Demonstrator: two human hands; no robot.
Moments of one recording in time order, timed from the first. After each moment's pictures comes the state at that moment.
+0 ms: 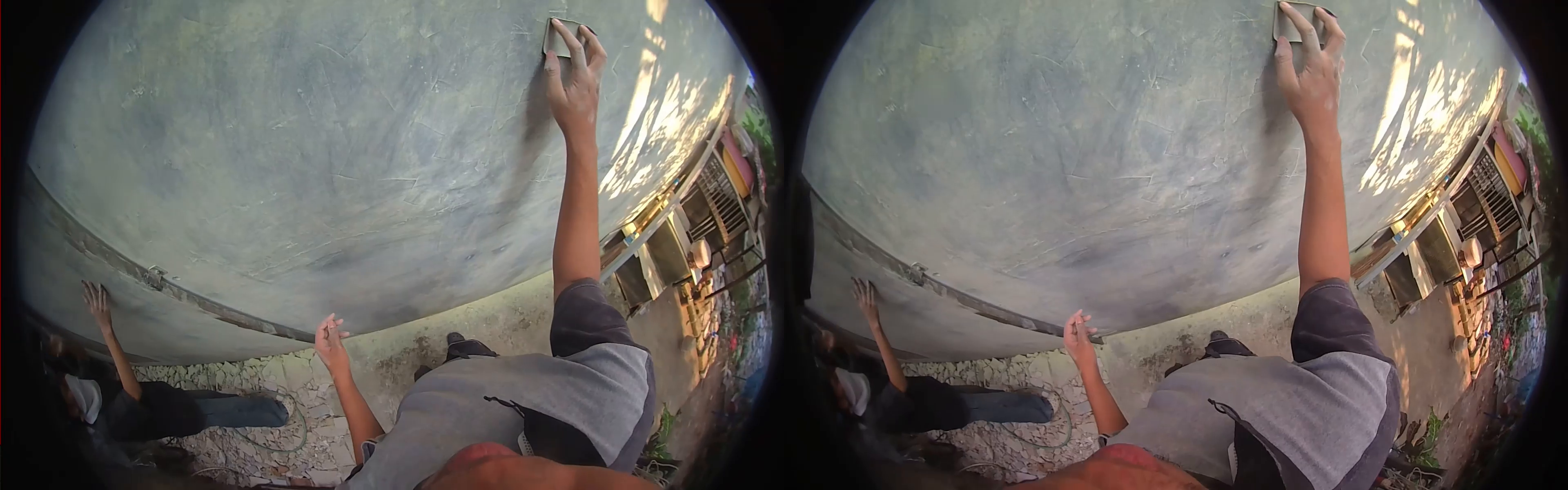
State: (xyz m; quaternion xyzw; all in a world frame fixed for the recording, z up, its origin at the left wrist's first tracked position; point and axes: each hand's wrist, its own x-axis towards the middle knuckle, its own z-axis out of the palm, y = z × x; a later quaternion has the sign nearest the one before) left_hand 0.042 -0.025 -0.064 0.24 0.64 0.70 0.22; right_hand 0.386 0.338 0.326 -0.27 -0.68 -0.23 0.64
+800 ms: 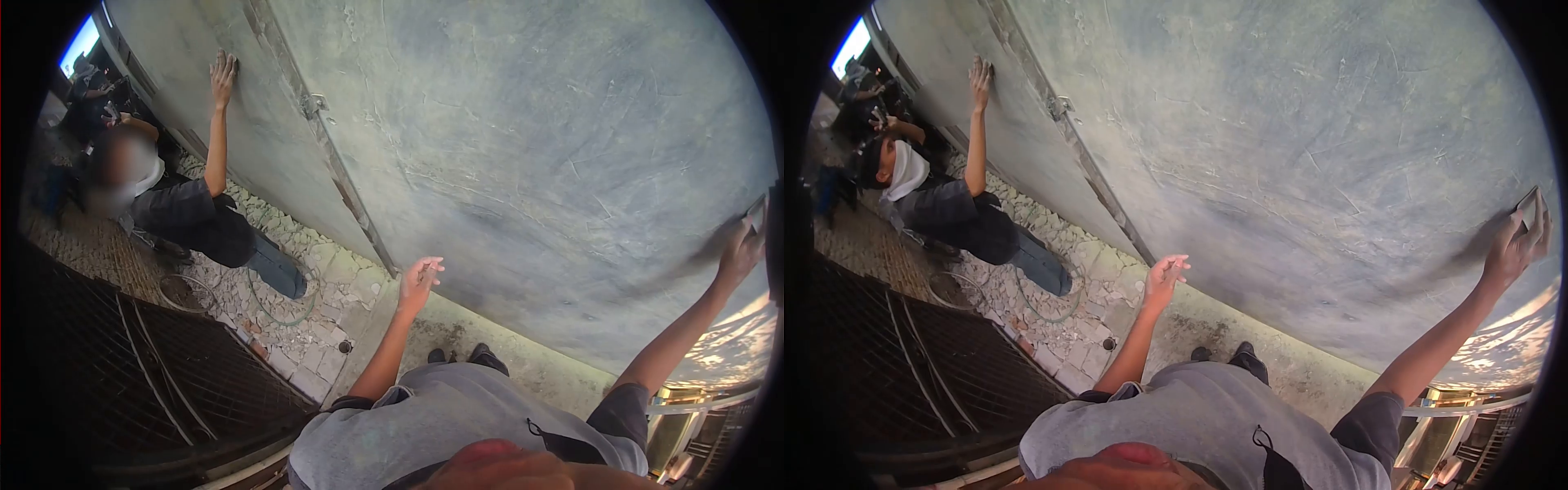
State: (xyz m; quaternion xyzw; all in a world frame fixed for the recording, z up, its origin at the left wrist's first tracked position) left_hand 0.046 -0.034 -0.057 0.22 0.62 0.72 0.21; right_hand 0.388 0.371 0.333 -0.22 -0.72 -0.26 0.61
